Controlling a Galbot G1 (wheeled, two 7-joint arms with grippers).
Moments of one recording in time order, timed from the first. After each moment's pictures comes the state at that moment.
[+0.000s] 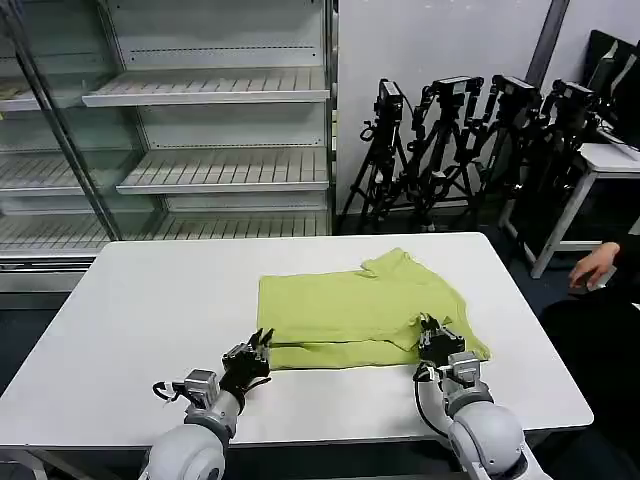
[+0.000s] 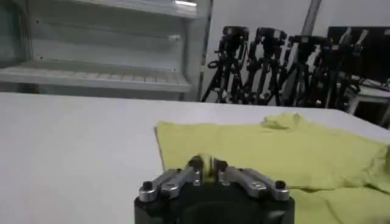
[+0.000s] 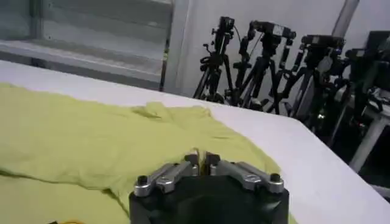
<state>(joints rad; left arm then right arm) 1.27 -1.19 -0.25 -2.07 -0.52 0.43 -0.27 -1.20 1.18 0.34 1.97 0.22 -0.47 0.19</state>
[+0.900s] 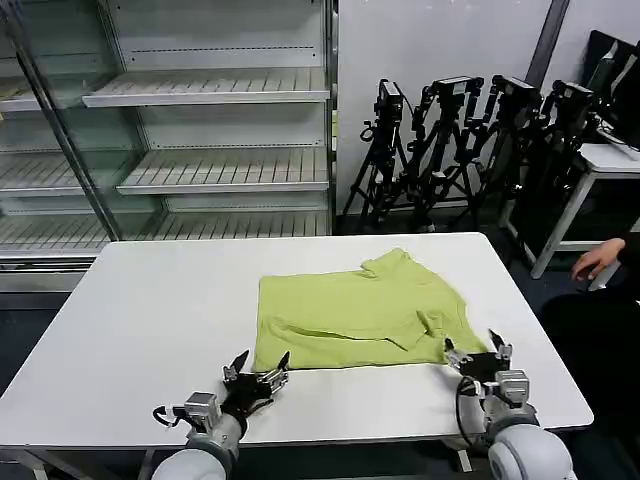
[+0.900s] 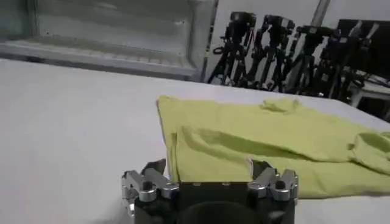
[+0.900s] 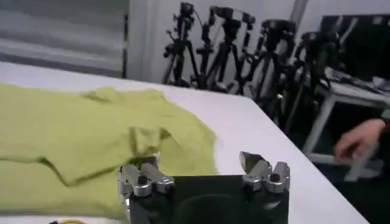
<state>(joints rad) 1.36 -1.22 -0.24 -2.07 -0.51 0.44 -0.27 -1.38 1.16 0.57 2.02 0.32 -0.53 0.21</state>
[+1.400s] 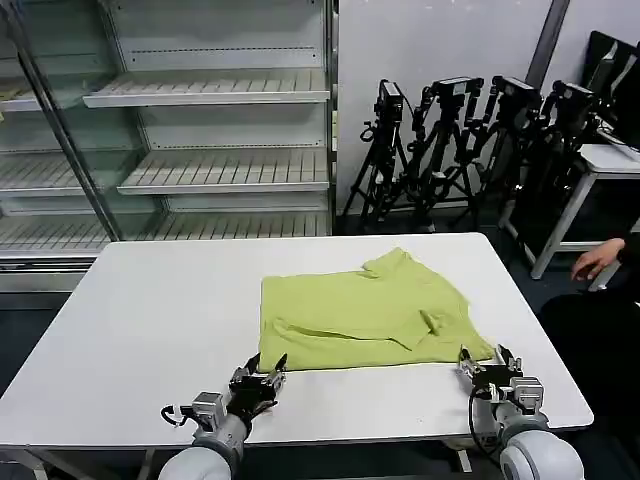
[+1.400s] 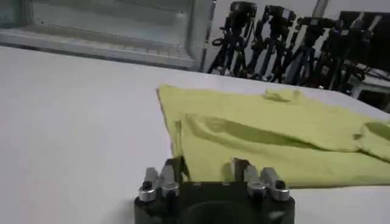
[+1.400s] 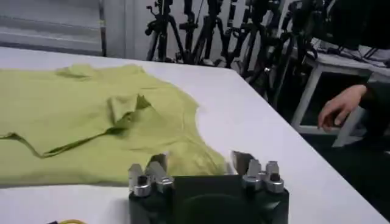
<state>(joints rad) 1.35 -1.22 -0.24 -2.04 -0.52 0.44 -0.27 -1.38 1.17 0.58 2.00 0.35 -0.54 0.21</state>
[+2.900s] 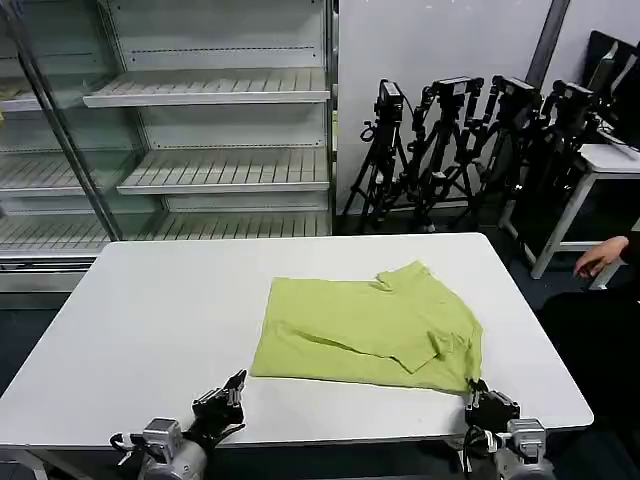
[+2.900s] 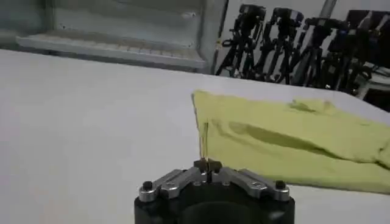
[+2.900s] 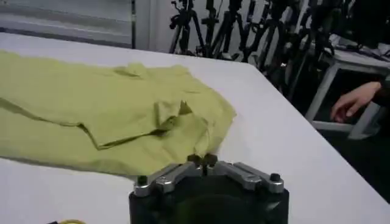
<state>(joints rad) 1.56 -1.11 -0.37 -2.24 -0.59 0.44 -0.28 -1.65 1.21 0.60 2.27 0.27 -0.57 0.22</state>
